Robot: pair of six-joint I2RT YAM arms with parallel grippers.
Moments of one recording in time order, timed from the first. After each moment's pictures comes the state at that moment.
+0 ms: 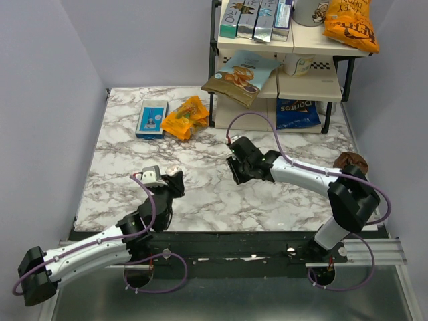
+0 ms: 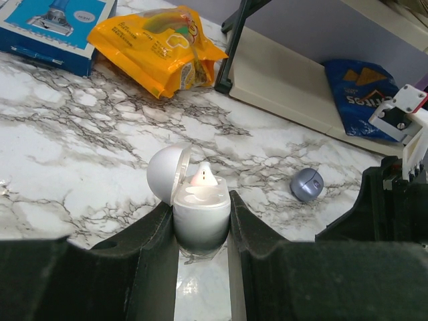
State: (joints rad) left arm -1.04 0.53 0.21 0.24 -0.93 -0.53; right arm 0.80 1.62 1.06 -0.41 0.13 0.25
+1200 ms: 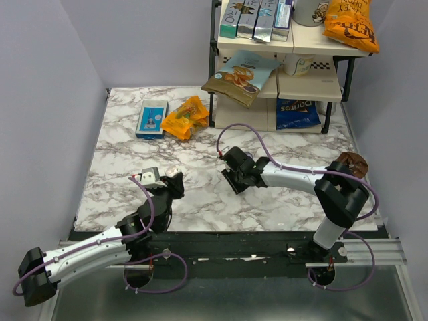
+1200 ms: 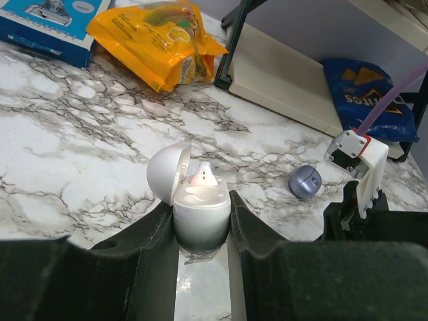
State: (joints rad) left arm -1.04 0.50 0.19 0.22 -0.93 -0.57; right arm 0.86 1.71 1.02 -0.39 0.13 0.14
